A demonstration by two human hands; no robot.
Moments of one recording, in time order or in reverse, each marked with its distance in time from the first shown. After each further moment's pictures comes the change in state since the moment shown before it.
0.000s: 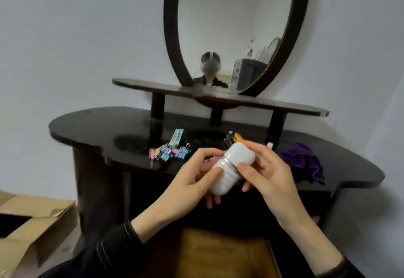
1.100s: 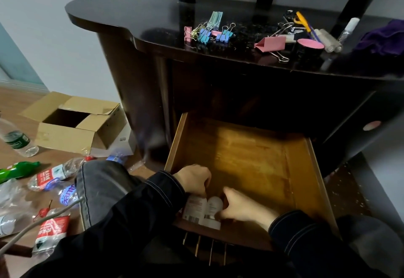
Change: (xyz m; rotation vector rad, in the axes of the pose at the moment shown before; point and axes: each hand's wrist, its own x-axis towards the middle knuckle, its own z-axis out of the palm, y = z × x) left_hand -0.187 -0.193 -0.016 1.067 -0.780 -0.841; right_hand -0.211 0.229 0.113 -0.632 -0.978 0.891
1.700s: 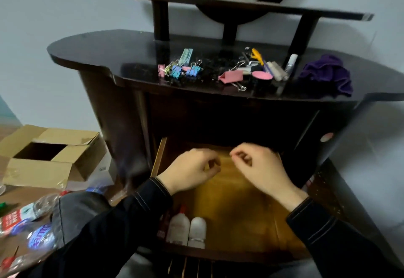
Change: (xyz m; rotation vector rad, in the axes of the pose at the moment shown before) left_hand -0.054 0.060 -0.100 -0.132 0.642 0.334; right_hand -0.105 -0.020 -0.127 -0.114 0.946 -0.349
